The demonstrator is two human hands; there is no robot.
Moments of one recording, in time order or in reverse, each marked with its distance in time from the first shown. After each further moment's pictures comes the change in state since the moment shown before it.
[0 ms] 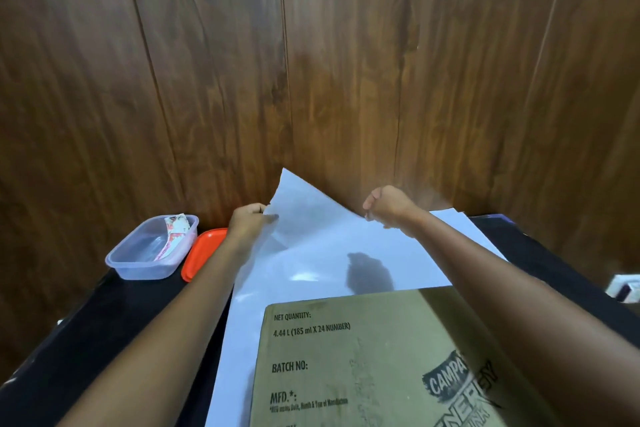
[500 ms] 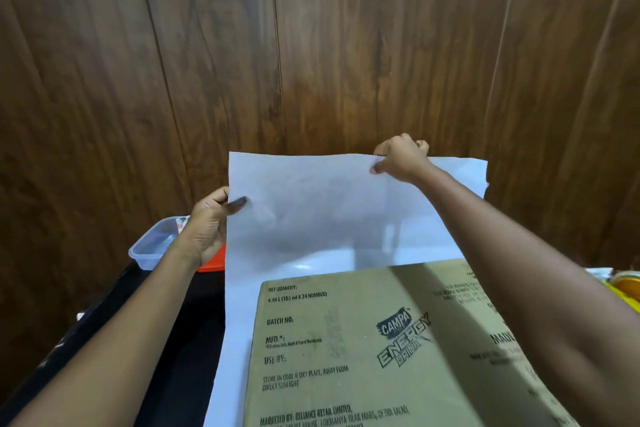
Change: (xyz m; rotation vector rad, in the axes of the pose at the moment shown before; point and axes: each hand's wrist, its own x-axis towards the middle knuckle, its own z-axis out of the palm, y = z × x) left_hand -0.098 0.055 -0.058 -0.476 -0.285 0.195; right_hand -0.047 -0.028 -0.095 -0.327 0.301 -0.176
